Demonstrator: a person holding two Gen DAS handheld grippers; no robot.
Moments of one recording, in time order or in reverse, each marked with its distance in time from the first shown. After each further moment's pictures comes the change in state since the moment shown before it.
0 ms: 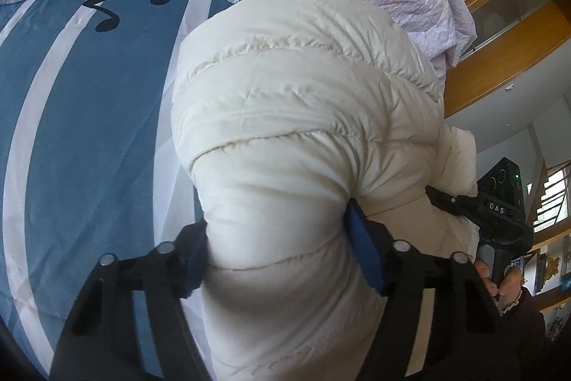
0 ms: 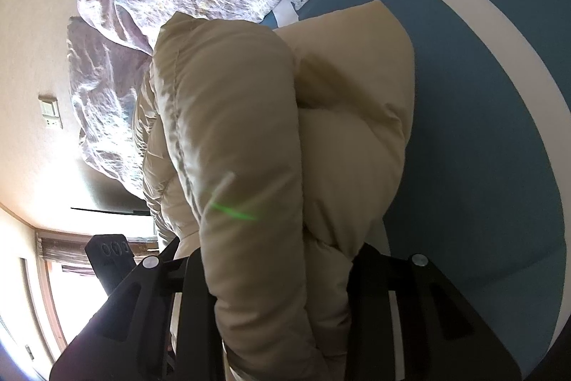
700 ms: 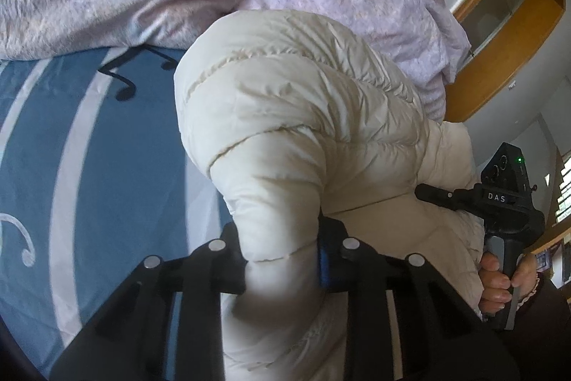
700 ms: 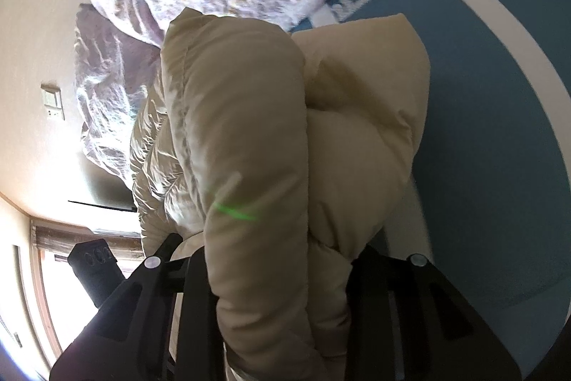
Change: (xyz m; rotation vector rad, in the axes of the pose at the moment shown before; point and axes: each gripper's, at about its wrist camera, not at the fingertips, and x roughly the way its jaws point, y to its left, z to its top) left arm -0.033 -0.006 0.021 0.086 -0.138 0.073; right arm 0.019 0.041 0.018 -0.086 0.001 -0.007
